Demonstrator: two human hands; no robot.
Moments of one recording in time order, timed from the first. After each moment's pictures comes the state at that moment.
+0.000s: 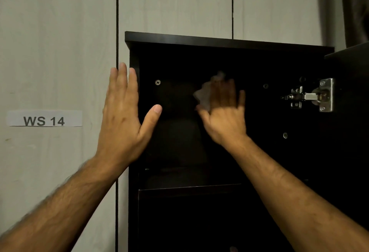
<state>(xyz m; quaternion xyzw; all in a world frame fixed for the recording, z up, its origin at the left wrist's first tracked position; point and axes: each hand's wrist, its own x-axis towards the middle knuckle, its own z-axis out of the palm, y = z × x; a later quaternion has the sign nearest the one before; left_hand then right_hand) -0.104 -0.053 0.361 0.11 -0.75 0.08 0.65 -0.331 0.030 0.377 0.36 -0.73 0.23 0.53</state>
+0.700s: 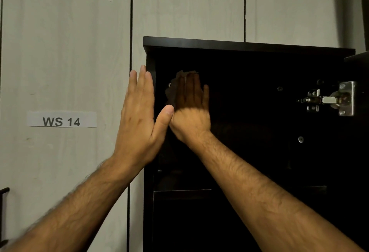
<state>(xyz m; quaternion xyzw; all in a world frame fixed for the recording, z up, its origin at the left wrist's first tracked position) -0.103 -0.054 0.363 0.06 -0.75 0.05 0.65 -0.243 -0.034 0.389 0.44 -0.69 0.24 0.52</state>
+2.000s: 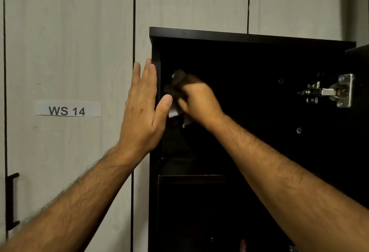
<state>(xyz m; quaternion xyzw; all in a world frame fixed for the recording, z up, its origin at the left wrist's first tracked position) -0.097 -0.054 0.360 0.05 -0.75 0.01 0.66 -0.247 -0.001 0.409 0.60 -0.59 0.34 0.42</state>
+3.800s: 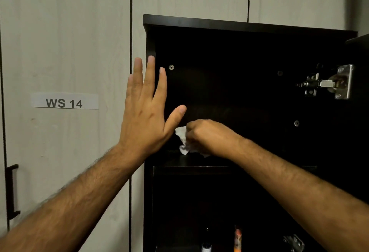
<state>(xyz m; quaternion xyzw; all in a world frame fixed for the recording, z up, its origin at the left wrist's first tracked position) -0.106 -0.045 0.346 0.14 -0.76 0.20 0.61 -0.264 0.044 0.345 0.69 -0.64 -0.02 0.34</state>
